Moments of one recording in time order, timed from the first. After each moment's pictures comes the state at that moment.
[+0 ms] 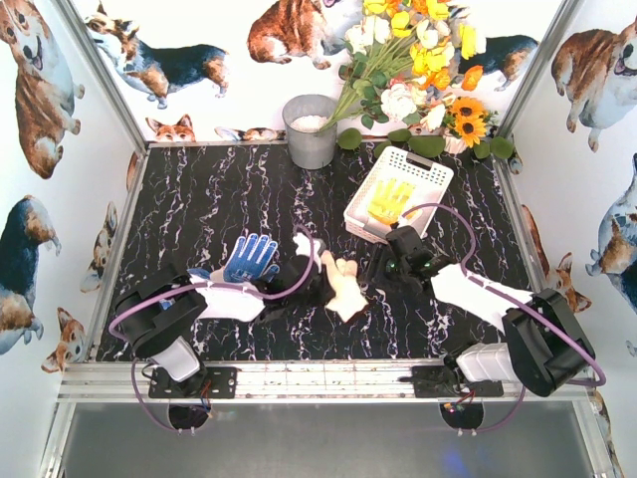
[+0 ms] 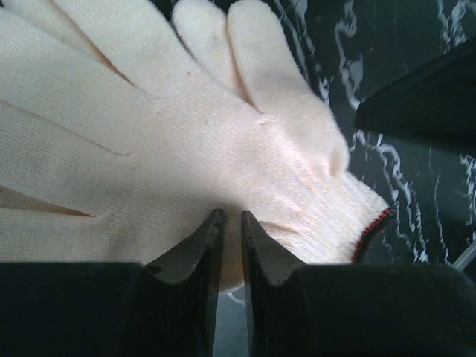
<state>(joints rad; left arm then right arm) -0.94 1.62 0.62 0.37 -0.08 -0.73 0.51 1.30 0.61 -0.21 -0.12 0.79</state>
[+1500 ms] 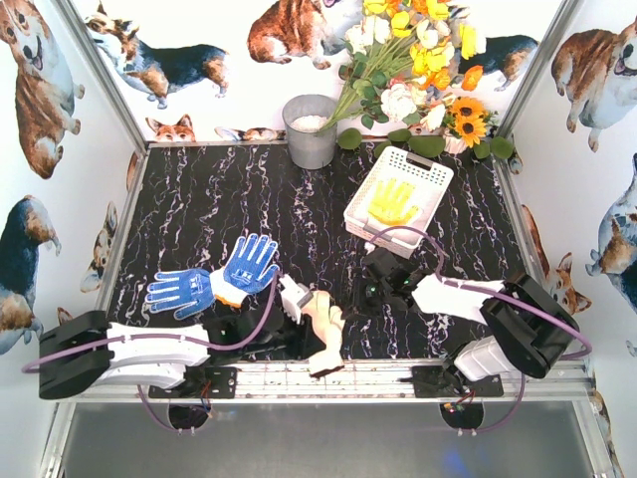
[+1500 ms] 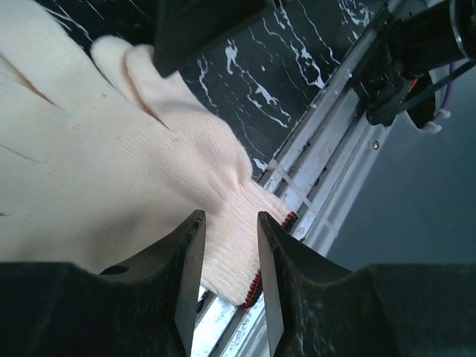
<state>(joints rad) -1.20 1.05 0.26 0.30 0.00 -0.69 0.71 1.41 0.54 -0.09 -0.33 0.87</state>
